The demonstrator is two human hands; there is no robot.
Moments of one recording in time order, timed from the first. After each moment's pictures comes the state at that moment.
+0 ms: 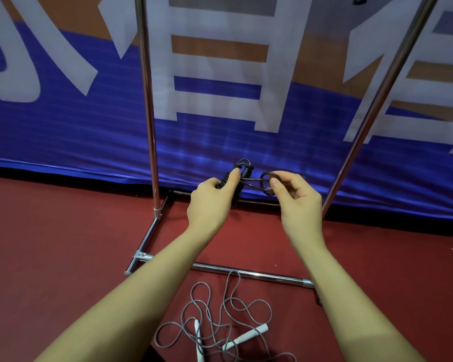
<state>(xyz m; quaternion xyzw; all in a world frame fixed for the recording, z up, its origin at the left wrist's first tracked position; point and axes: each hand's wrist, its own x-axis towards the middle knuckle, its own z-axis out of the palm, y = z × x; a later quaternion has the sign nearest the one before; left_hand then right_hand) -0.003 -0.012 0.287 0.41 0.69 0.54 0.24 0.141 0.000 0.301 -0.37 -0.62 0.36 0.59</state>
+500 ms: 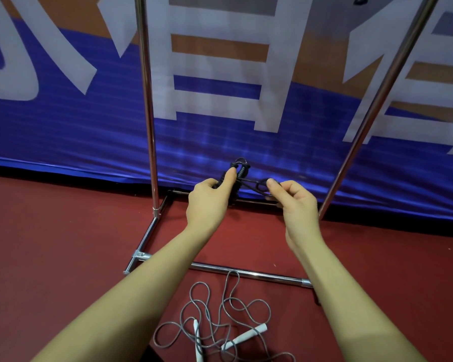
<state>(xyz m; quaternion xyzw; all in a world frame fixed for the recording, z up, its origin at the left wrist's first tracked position) -0.004 -0.012 0.288 0.39 0.68 0.57 0.26 0.138 0.006 0.297 -0.40 -0.51 0.50 0.58</state>
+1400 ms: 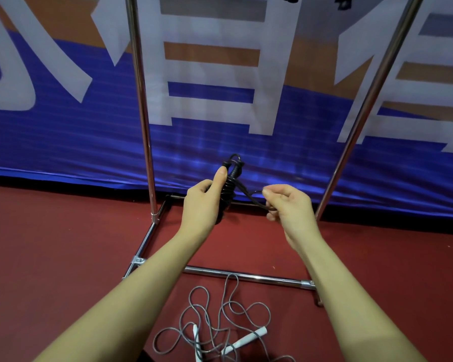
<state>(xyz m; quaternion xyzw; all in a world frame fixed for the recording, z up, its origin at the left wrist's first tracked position) -0.001 -0.023 0.297 0.39 0.58 0.63 0.34 0.151 0.018 0.292 -0.43 -0.53 0.52 0.51</state>
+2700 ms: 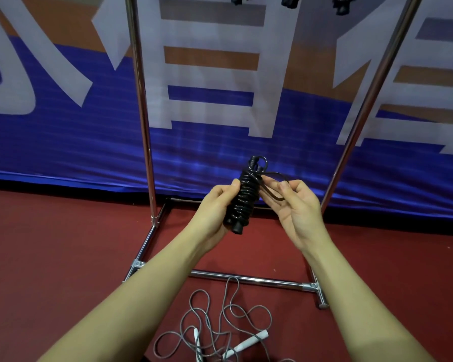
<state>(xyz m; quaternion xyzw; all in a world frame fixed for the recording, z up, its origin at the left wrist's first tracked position) 0.012 -0.023 0.302 0.35 0.42 0.61 0.57 0.155 0.016 0.302 -0.22 -0.44 0.65 0.58</state>
